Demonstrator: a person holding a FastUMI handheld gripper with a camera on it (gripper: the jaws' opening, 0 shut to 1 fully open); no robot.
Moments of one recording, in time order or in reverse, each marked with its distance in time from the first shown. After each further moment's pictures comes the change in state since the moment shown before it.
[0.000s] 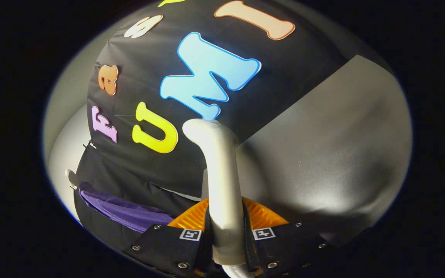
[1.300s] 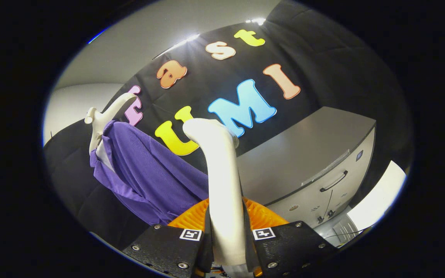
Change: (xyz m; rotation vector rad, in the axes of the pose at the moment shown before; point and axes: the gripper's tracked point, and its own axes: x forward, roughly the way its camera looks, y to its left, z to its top) arm -0.108 0.189 -0.219 -0.303 -0.491 -0.242
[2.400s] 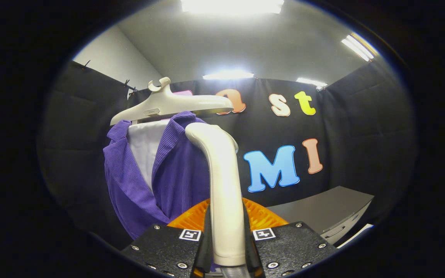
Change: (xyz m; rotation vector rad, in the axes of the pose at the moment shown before) arm 0.027 0.173 0.010 -0.478 -0.375 -0.032
